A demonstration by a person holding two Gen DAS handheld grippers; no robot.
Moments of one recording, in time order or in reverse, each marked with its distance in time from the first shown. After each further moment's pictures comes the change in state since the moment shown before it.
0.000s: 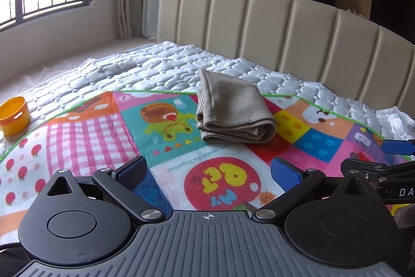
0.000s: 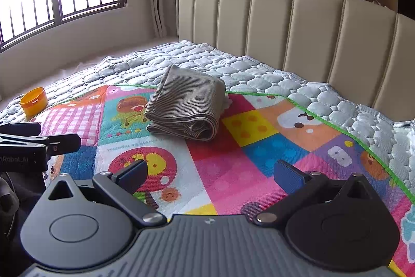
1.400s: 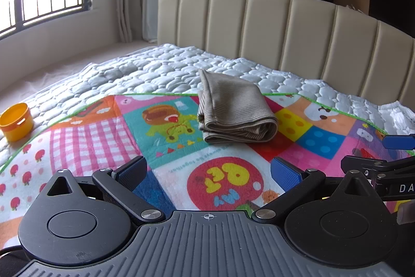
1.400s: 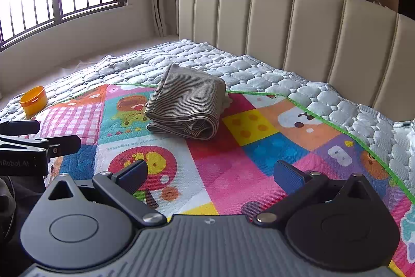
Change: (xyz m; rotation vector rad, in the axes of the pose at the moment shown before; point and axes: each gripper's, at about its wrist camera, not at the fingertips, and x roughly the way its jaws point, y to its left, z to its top) left arm -0.002 -0.005 -0.002 0.044 0.003 -0.001; right arm 0.001 0.000 -0.001 0.001 0.003 -0.001
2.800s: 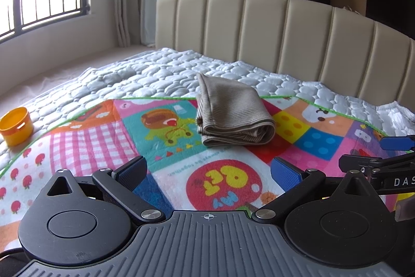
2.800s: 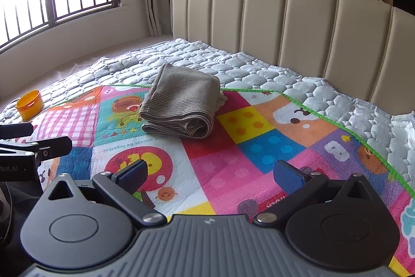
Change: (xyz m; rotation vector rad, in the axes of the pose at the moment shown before) left arm -0.004 0.000 -0.001 0.010 -0.018 -0.006; right arm 0.001 -0.005 0.000 0.025 0.005 -0.010
